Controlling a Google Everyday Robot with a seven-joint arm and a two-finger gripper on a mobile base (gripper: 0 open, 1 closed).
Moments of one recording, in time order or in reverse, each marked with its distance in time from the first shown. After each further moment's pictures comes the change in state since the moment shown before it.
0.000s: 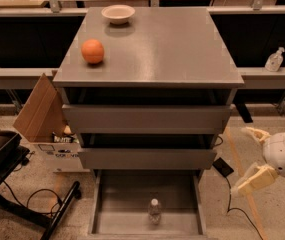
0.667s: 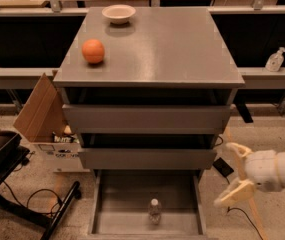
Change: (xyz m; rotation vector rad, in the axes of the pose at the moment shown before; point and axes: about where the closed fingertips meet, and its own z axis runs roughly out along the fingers) arm 0.029 0.012 0.054 -0.040 -0.069 0.014
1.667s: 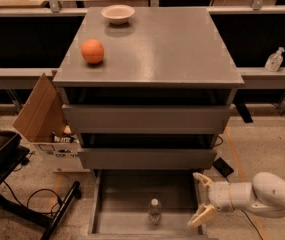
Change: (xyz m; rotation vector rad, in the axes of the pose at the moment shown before) arm 0.139 0.000 0.176 -0.158 -0.118 -0.015
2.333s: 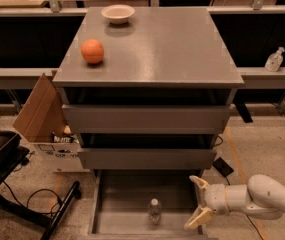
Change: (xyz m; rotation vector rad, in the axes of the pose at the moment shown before) arm 0.011 0.004 0.018 -0.021 -0.008 0.017
